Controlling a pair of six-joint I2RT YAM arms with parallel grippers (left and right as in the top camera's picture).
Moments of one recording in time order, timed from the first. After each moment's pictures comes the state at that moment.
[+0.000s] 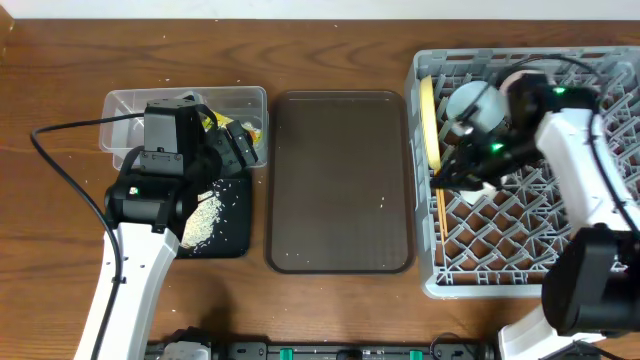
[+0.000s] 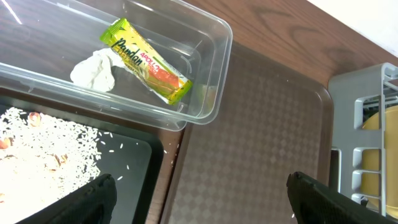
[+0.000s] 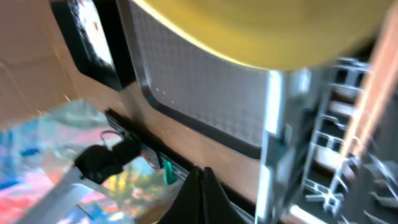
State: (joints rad) left arm -0.10 1.21 1.10 -0.75 0.10 -0.52; right arm 0.00 1.78 1.41 -1.36 -0.74 -0.04
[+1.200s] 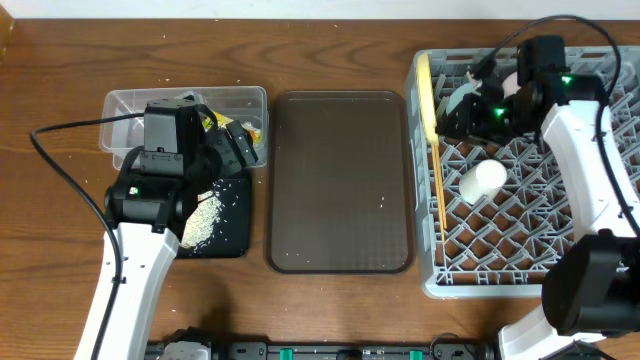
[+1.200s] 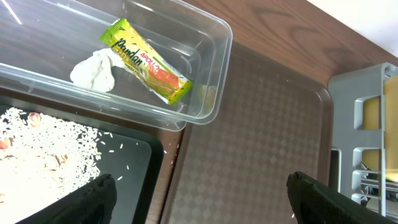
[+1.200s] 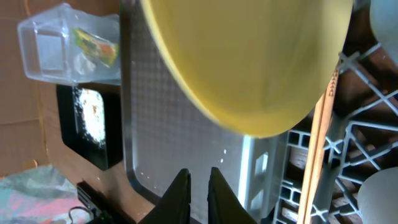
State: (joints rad) left arm -0.10 1.21 1.10 -0.75 0.10 -0.52; right arm -0.02 1.78 1.57 -1.09 -0.65 0.14
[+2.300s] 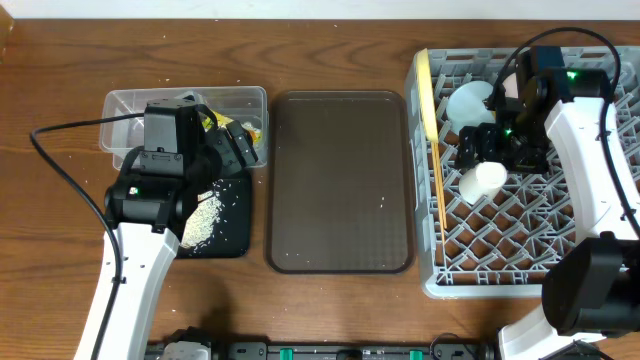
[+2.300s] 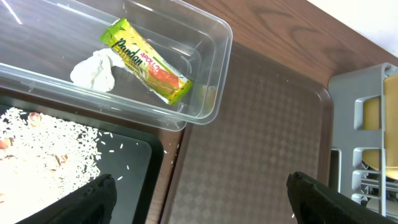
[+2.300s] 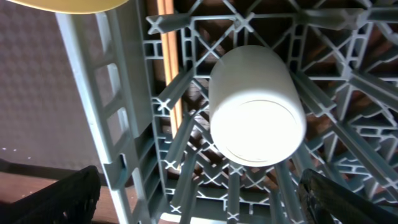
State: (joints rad) left arm -0.10 1.21 1.10 -0.75 0.10 -0.52; right arm -0.02 1.78 1.59 -1.37 -0.15 0.03
